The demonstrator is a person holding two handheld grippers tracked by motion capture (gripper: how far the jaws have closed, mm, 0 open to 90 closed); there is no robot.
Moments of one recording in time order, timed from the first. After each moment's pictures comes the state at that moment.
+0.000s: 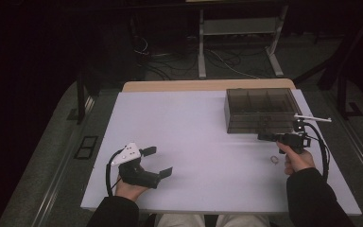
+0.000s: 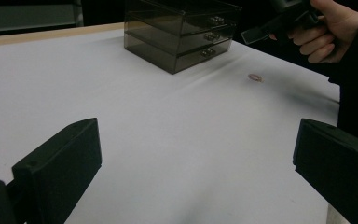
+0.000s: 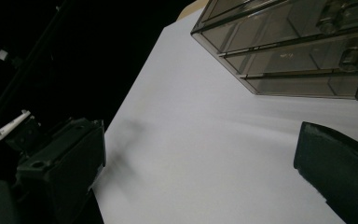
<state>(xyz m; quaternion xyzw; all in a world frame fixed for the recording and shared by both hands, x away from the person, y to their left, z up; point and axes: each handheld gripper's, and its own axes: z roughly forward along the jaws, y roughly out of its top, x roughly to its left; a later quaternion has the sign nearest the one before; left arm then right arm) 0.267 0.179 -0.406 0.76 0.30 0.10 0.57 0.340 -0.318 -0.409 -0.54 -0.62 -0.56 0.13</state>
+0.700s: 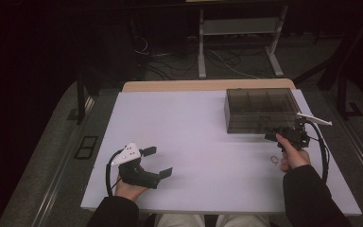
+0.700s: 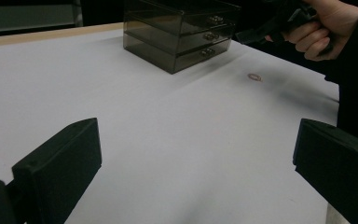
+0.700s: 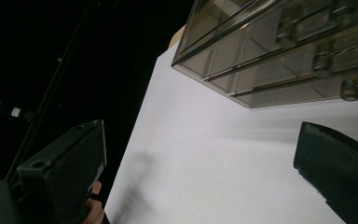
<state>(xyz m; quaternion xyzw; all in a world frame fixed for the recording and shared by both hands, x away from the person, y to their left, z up) 0.267 0.179 -0.405 0.76 0.29 0.10 0.57 0.346 -0.320 -0.415 -0.60 -0.53 -0.57 0.16</state>
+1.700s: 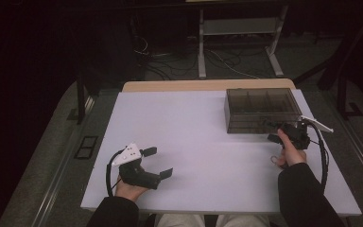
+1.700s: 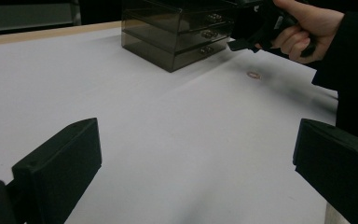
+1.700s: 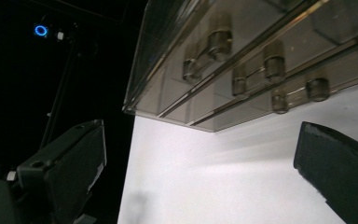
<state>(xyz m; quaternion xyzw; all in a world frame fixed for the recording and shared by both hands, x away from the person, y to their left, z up) 0.266 0.178 -0.406 0.77 0.29 0.10 0.57 0.357 -0.332 -0.441 -0.68 -0.44 -0.57 0.15</state>
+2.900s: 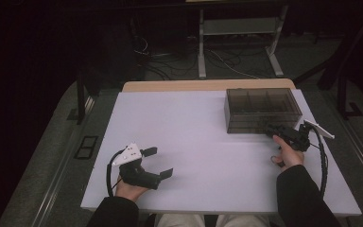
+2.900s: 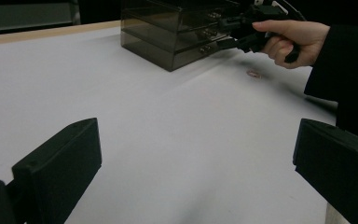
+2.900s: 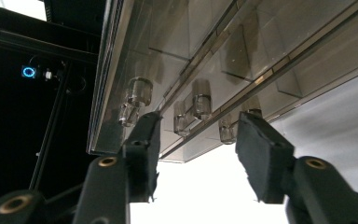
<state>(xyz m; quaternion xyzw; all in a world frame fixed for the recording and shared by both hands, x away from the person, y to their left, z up) 0.267 0.178 -0.406 0.77 0.29 0.10 0.56 0.363 -0.342 -0.464 -0.72 -0.37 -0.57 0.14</state>
